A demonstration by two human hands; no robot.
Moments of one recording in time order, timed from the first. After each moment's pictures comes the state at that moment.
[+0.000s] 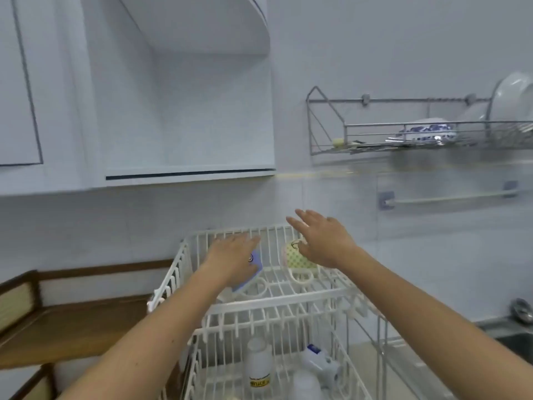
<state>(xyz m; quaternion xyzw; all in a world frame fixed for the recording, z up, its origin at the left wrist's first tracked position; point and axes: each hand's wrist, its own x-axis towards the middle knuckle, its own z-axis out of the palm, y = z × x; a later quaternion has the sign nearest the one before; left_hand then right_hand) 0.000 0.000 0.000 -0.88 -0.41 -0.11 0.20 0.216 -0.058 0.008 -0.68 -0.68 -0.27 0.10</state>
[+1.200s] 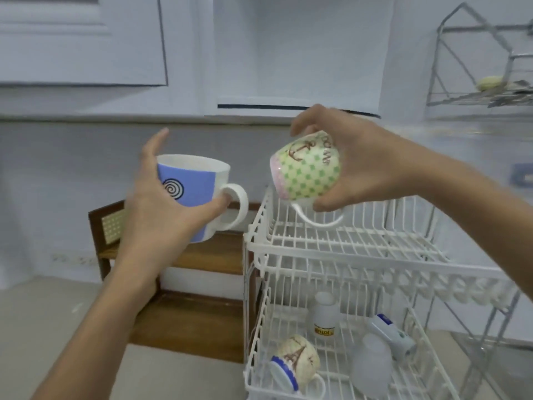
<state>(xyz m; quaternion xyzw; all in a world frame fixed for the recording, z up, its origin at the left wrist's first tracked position) -0.198 -0.101 -0.004 -0.61 -0.46 -0.64 -0.04 0.063 -0.123 0.094 -0.39 -0.88 -0.11 0.26</state>
